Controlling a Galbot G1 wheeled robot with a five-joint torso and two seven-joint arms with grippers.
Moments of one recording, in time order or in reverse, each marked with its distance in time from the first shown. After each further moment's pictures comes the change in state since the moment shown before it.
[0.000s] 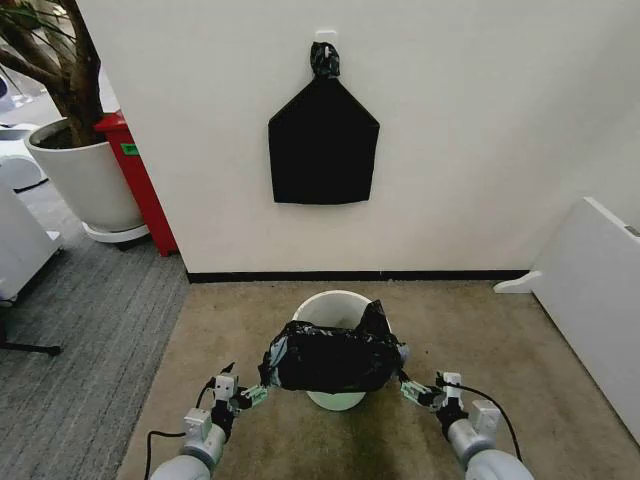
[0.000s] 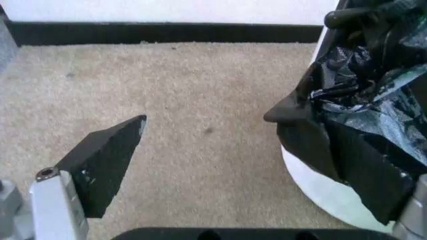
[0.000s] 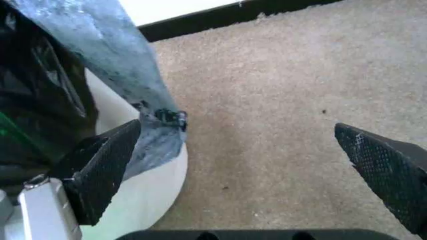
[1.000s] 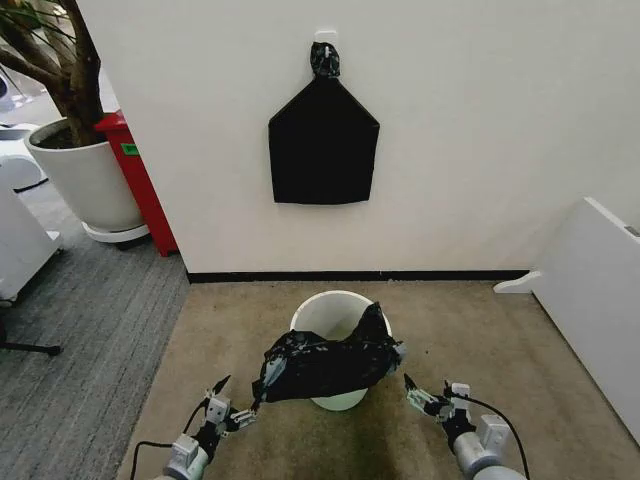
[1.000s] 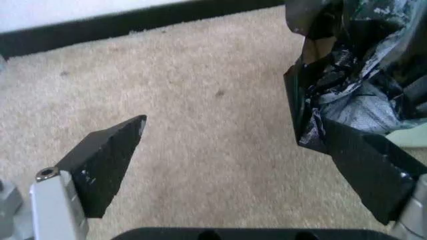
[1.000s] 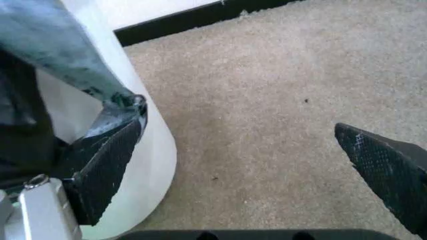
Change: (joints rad) left arm -0.008 0.010 -0.002 0.236 0.163 -0.194 0.157; right arm -0.038 0.026 0.008 0.020 -0.004 0.013 0.051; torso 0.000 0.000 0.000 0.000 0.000
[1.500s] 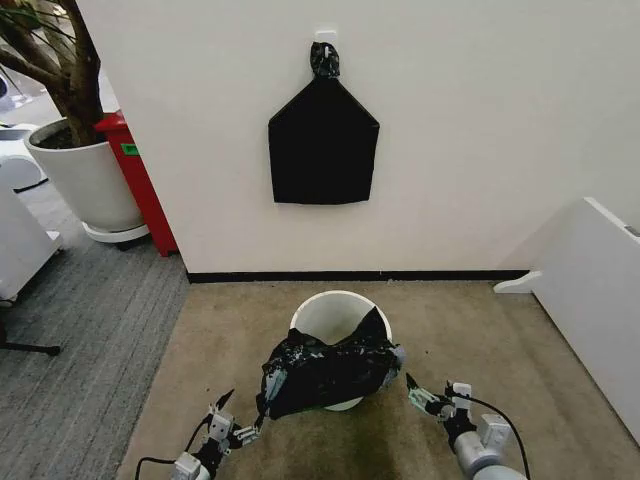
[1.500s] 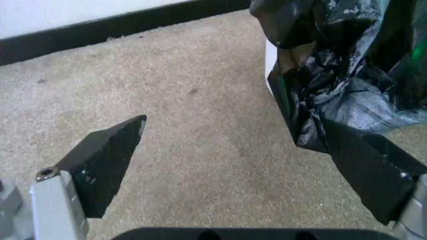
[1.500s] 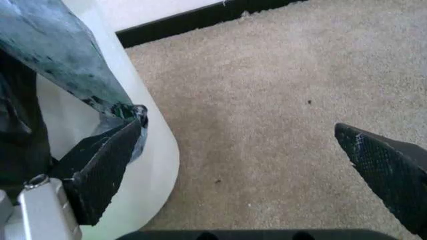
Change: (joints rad) left arm 0.046 0.004 0.010 -0.024 0.062 -0.048 0.004; right arm 0.012 0.004 -0.012 0.000 0.003 0.002 0.007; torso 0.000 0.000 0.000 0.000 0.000
